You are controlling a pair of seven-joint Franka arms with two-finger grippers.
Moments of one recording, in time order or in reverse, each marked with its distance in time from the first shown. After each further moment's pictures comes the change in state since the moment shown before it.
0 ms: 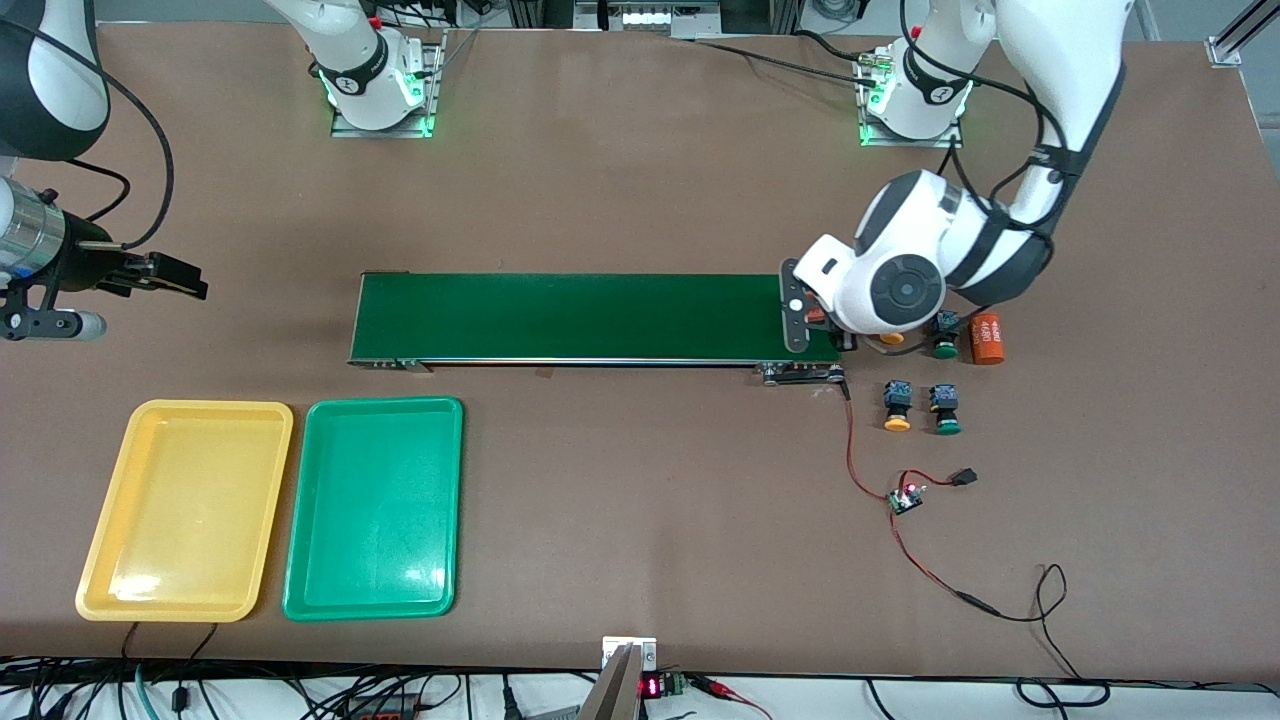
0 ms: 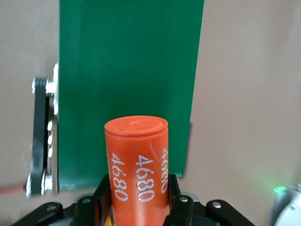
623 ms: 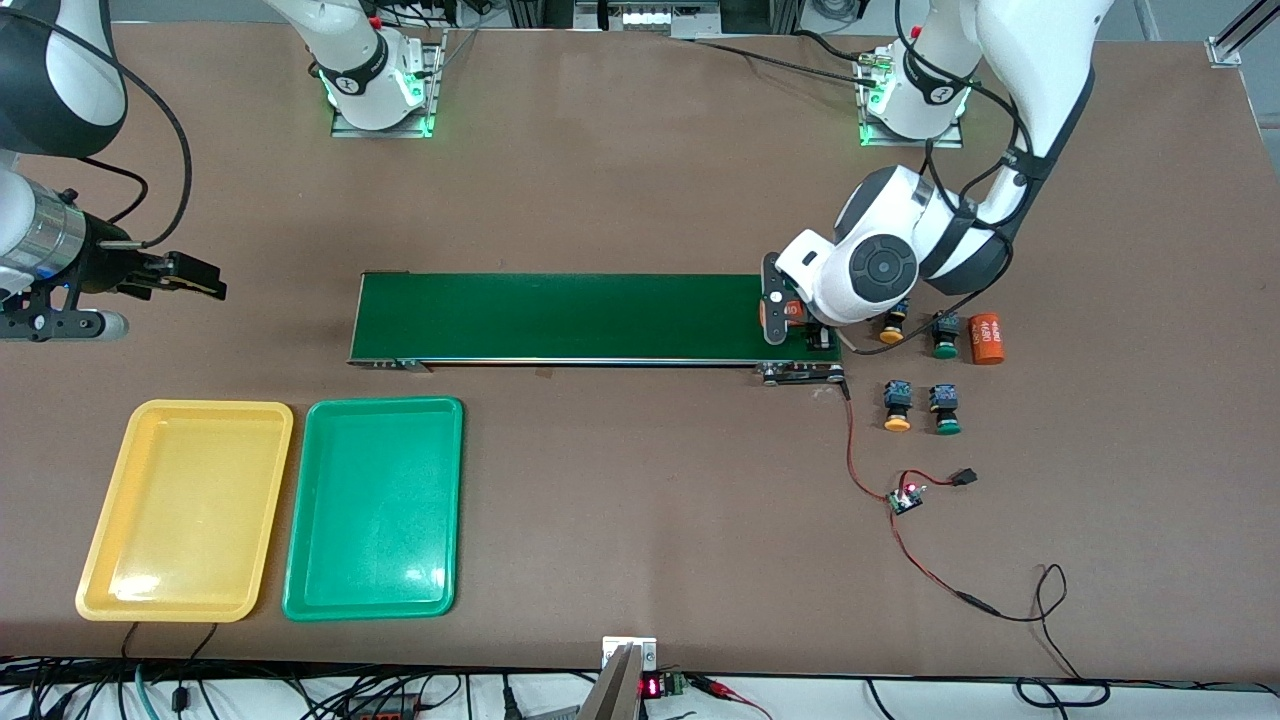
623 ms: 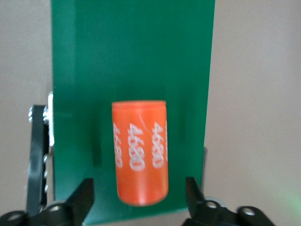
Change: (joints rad) left arm 0.009 -0.029 -0.010 -0.075 0.000 0.118 0.000; right arm 0.027 0.000 0.004 0.001 0.029 0.006 0.000
